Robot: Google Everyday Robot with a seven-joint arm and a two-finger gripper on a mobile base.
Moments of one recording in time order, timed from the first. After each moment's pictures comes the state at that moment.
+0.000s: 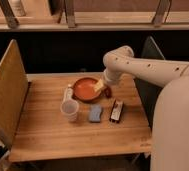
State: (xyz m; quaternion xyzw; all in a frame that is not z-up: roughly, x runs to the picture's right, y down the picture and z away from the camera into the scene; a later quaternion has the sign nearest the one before) arm 0.084 0.000 0.812 -0.22 0.11 0.59 0.77
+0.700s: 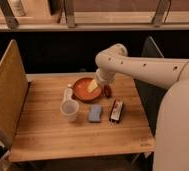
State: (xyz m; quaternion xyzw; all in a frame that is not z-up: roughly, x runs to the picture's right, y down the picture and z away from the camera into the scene) arm 0.015 -0.010 0.768 -0.21 0.05 0.50 0.84
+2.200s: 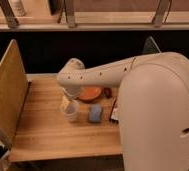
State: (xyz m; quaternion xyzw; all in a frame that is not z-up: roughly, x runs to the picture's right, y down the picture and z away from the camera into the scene) arm -0.109 0.058 0.806 -0.24 0.05 0.36 0.90
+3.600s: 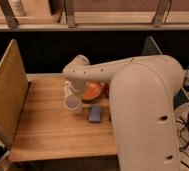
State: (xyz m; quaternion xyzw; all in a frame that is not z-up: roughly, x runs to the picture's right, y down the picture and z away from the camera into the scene) arm -0.081 0.043 0.829 -0.25 0.08 0.42 0.87
